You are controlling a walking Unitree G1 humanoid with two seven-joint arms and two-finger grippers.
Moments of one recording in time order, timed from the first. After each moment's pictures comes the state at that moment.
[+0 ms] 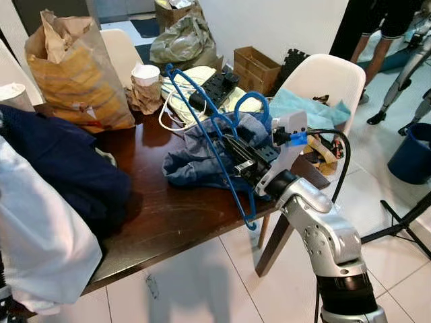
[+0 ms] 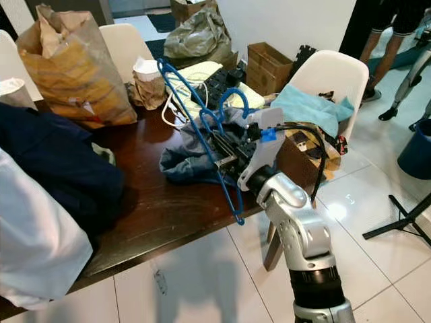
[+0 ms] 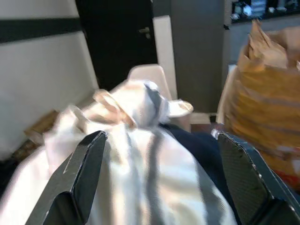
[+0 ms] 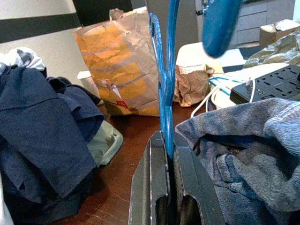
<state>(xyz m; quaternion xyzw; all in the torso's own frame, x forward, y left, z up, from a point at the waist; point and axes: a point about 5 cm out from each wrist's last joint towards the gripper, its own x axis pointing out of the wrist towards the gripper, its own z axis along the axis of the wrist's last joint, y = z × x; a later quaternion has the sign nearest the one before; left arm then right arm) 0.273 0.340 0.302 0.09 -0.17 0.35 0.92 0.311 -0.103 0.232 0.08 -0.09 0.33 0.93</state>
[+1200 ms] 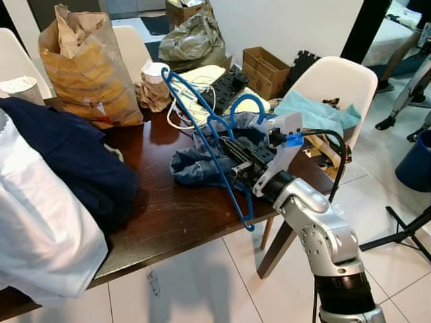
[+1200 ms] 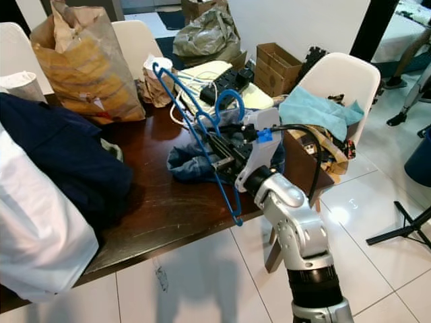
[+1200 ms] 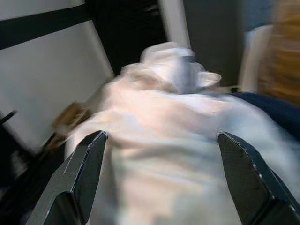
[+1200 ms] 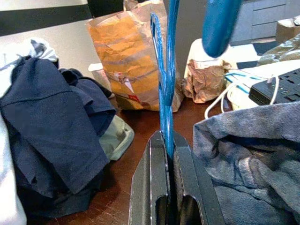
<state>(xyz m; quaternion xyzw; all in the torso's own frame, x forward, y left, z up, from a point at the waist) 0.270 0.343 0.288 0.15 -0.10 0.32 0.93 0.311 -0.100 0.230 0.08 -0.09 0.35 0.93</state>
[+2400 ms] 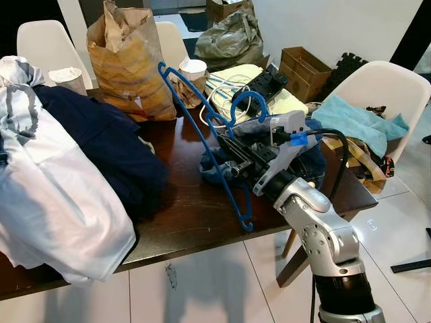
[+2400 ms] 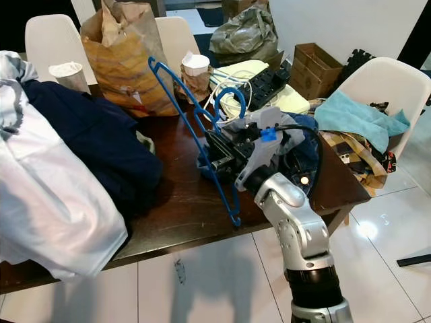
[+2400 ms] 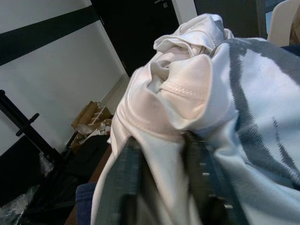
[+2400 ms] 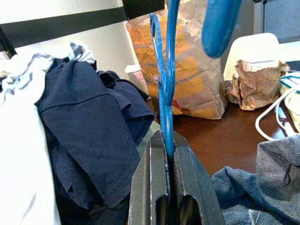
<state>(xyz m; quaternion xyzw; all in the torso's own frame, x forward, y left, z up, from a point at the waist) 0.276 0.339 0.272 0.19 -0.10 0.29 0.93 0.310 -0.100 0.233 0.10 -0.10 0.35 0.93</state>
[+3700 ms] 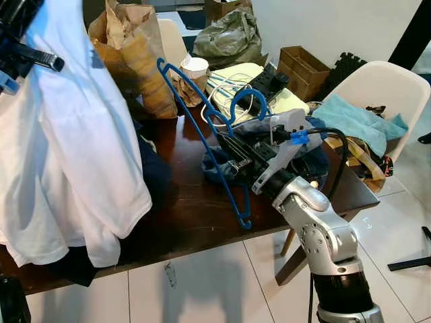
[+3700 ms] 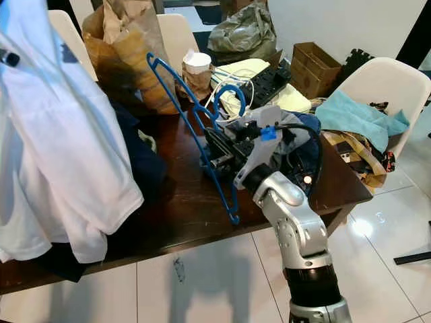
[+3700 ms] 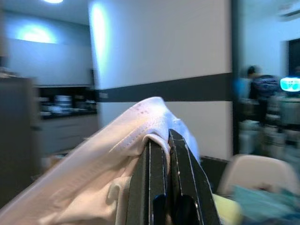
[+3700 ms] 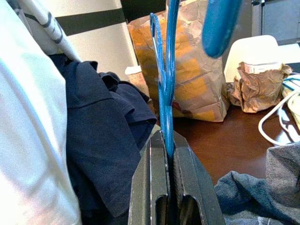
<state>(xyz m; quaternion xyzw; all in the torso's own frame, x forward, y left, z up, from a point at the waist) 0.230 0.224 0.402 0.01 -0.38 -0.23 0.90 0.311 -0.097 0.236 0.10 -0.10 0.36 0.92</state>
